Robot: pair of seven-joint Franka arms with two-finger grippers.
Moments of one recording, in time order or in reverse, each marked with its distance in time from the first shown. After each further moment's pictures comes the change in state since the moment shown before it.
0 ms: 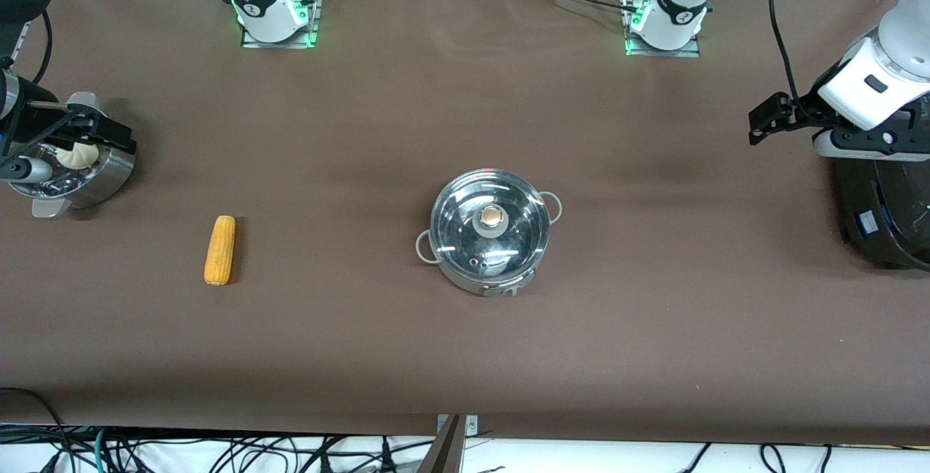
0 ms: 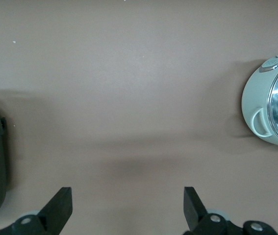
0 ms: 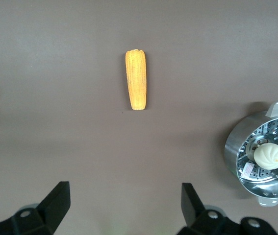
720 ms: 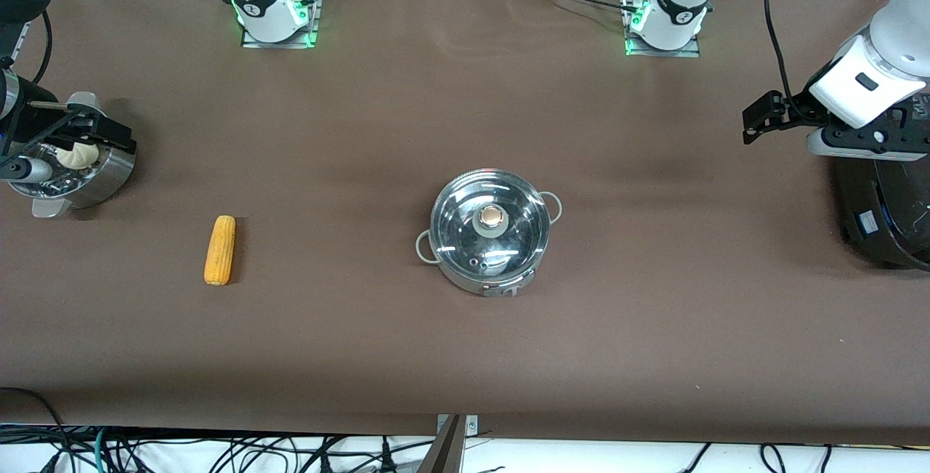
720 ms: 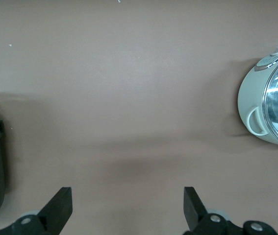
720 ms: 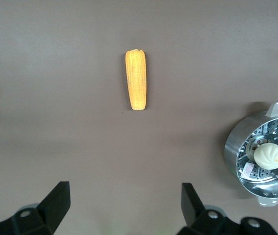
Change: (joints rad) left arm -0.010 0.003 -0.007 0.007 0.000 0.000 0.000; right arm 0.000 0.000 0.000 0.000 0.000 0.000 0.000
